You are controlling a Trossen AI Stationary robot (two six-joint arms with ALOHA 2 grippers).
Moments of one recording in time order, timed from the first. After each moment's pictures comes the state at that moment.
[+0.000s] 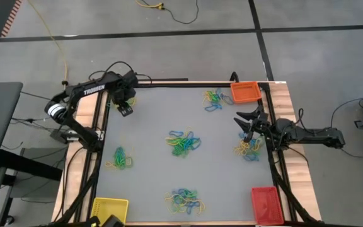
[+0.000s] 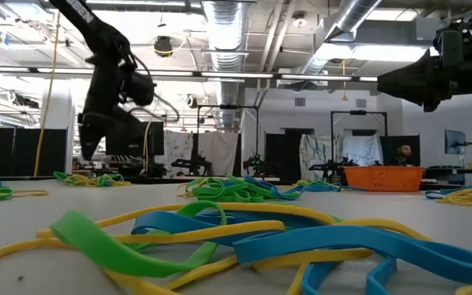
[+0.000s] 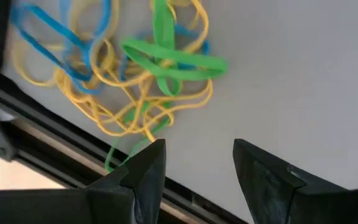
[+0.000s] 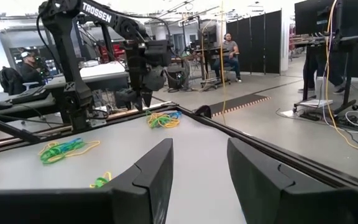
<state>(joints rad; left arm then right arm) 0.92 1.56 1.01 -1.10 -0.19 0.29 -0.01 0.01 0.02 0.06 0.46 0.08</state>
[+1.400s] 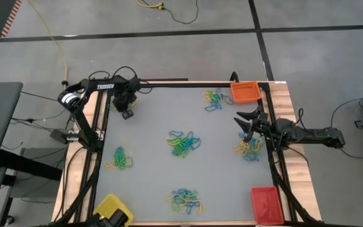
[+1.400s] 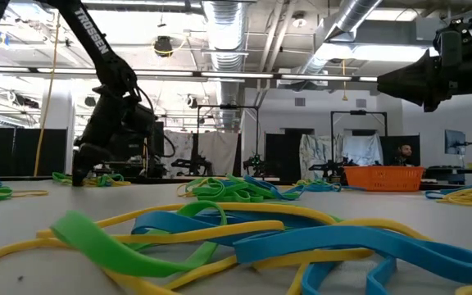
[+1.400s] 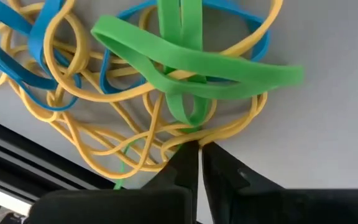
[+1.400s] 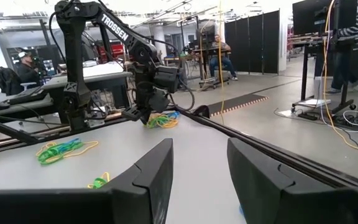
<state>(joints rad) 0.96 1.76 0.97 -0.99 -0.26 0.27 -0.01 0.01 0.01 0.06 0.47 0.08</state>
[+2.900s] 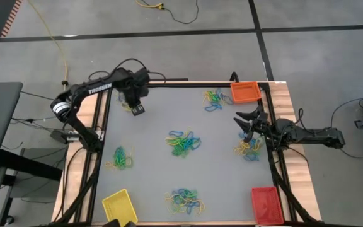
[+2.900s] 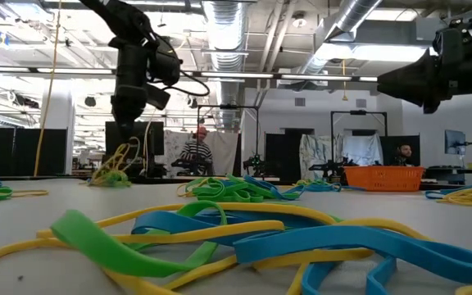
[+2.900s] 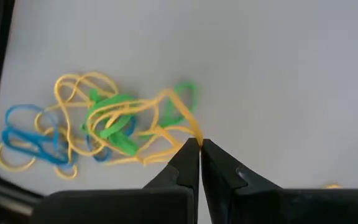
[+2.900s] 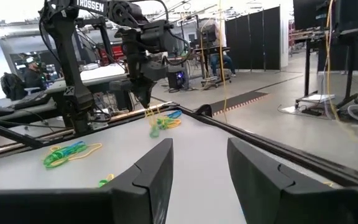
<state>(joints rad) 0.74 1.61 1.24 -1.16 0.00 0.25 -0.01 0.01 0.01 0.05 0.46 0.13</state>
